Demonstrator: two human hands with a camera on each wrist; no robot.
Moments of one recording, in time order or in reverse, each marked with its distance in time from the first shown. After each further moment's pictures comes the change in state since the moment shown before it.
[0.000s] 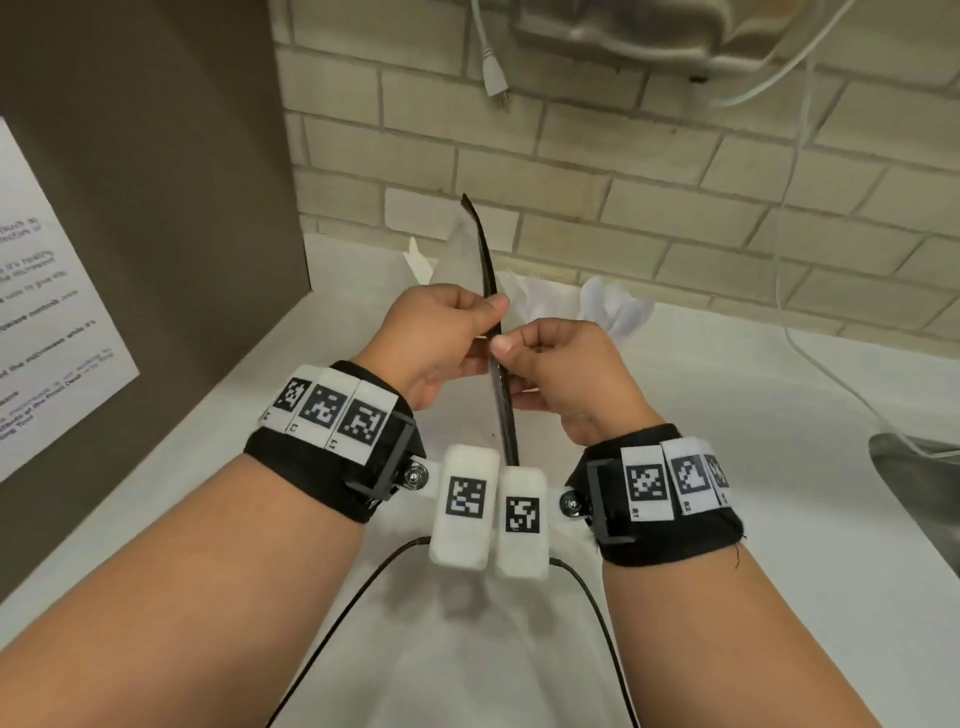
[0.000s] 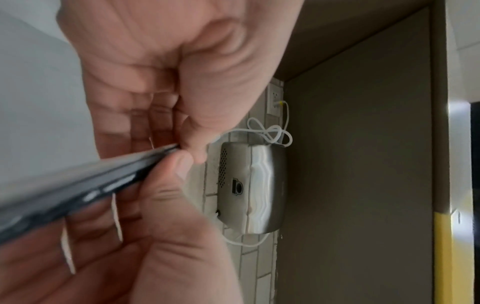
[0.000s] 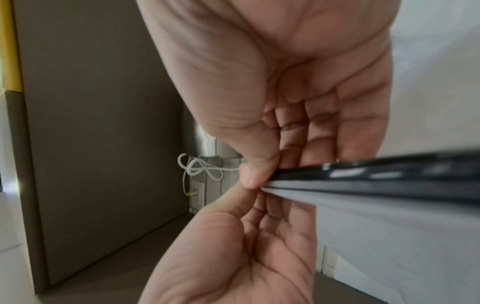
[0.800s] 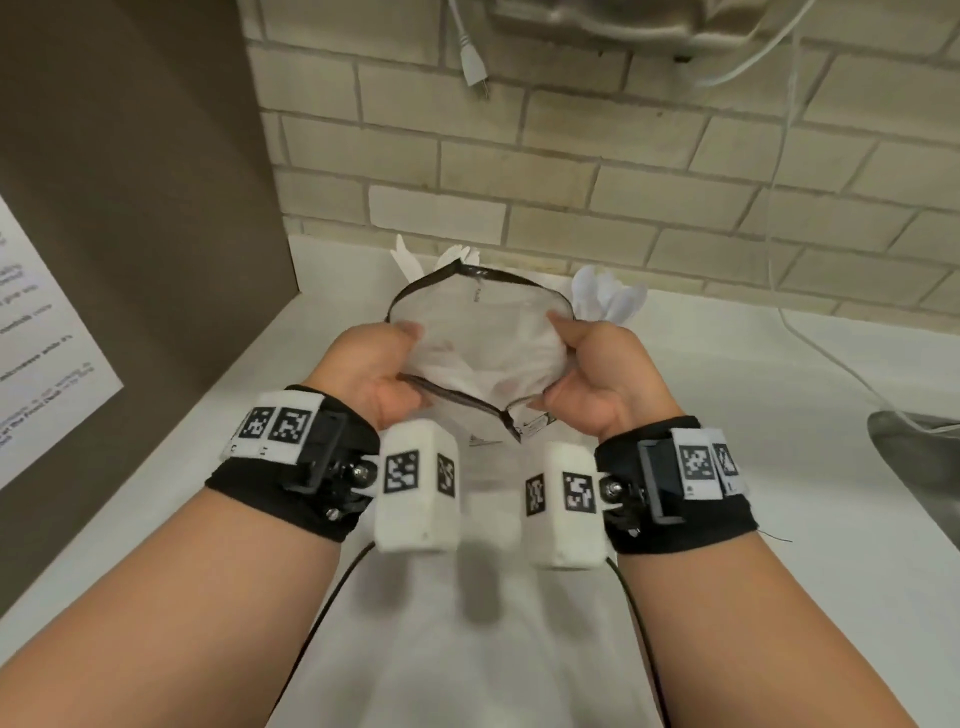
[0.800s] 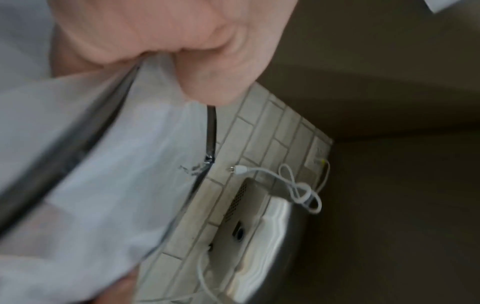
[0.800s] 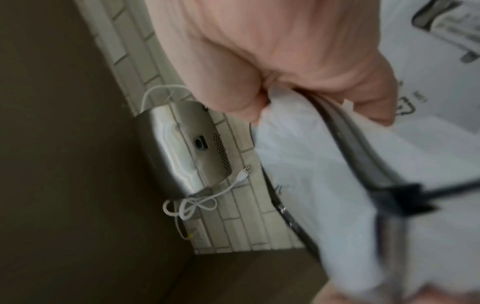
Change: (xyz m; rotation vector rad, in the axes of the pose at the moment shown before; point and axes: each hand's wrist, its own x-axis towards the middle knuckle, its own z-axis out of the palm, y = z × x) left_hand 0.009 -0.015 -0.024 -0.478 0.163 -0.414; right_hand 0.017 0.012 -0.025 0.849 -0.031 0.342
